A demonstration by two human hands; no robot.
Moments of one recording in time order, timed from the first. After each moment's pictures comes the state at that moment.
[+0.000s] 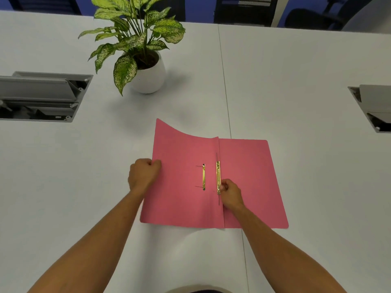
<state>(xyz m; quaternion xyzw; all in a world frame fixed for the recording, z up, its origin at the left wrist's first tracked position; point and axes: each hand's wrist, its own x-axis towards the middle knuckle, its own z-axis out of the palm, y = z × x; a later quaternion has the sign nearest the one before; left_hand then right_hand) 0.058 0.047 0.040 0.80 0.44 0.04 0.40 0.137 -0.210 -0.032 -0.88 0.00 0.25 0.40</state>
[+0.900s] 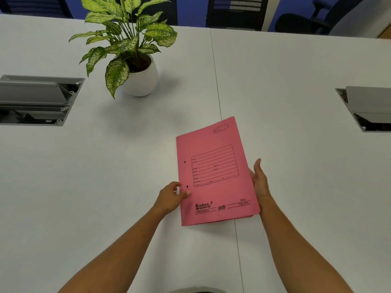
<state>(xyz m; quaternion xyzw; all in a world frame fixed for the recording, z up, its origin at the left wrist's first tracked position) 0.045 -0.032 0.007 0.77 0.31 -0.17 0.53 0.186 -0.271 0.035 -0.52 0.11 0.34 0.77</state>
